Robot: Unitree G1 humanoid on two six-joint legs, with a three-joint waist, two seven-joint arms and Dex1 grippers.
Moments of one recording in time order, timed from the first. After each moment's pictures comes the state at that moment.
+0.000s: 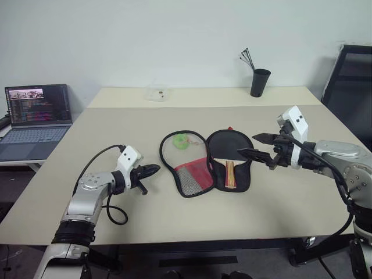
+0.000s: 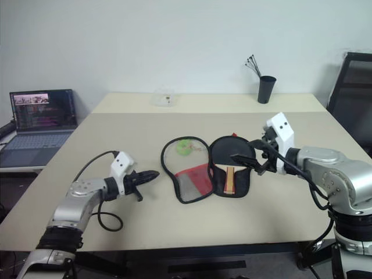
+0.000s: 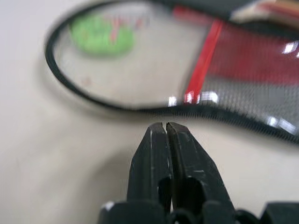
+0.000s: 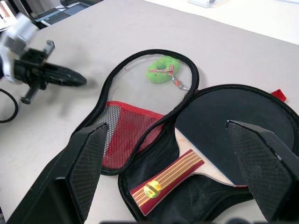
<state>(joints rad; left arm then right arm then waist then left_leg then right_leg) -0.52 0.63 -0.01 0.40 -0.18 0.22 -0.91 -0.67 -0.70 -0.14 -0.38 0.68 1.18 0.62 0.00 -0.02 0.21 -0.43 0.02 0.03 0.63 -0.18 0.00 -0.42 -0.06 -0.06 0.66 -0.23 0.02</state>
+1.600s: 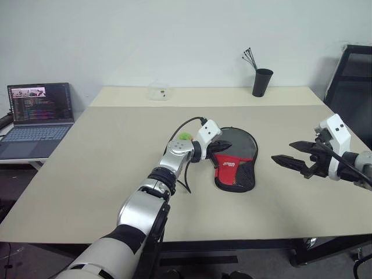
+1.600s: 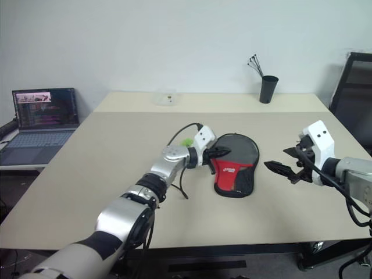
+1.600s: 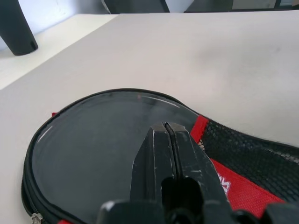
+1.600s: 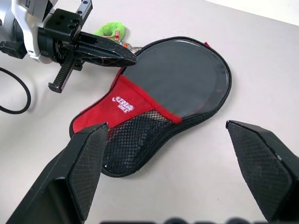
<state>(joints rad) -1.18 0.11 -0.11 1.18 0.00 -0.22 -0.87 -0.45 -0.89 -0.33 -0.43 0.73 1.20 0.59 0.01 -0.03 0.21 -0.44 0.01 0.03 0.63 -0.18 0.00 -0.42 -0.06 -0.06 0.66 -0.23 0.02</state>
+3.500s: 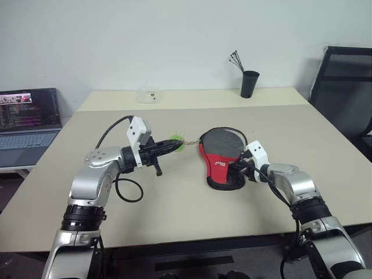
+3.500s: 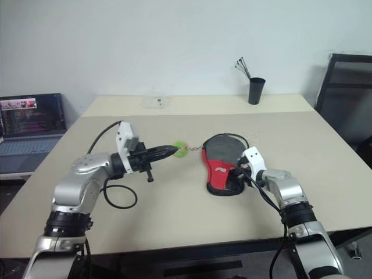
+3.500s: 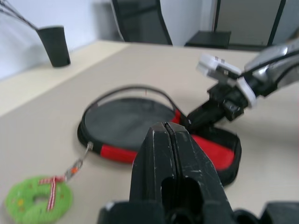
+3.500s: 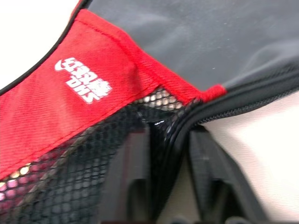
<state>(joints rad) -0.60 0.58 0.07 0.07 -0.39 0.39 -1.06 -0.72 -0.39 0.12 0.41 0.16 0.64 0.65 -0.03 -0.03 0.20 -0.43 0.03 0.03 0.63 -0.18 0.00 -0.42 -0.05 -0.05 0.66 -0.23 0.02</state>
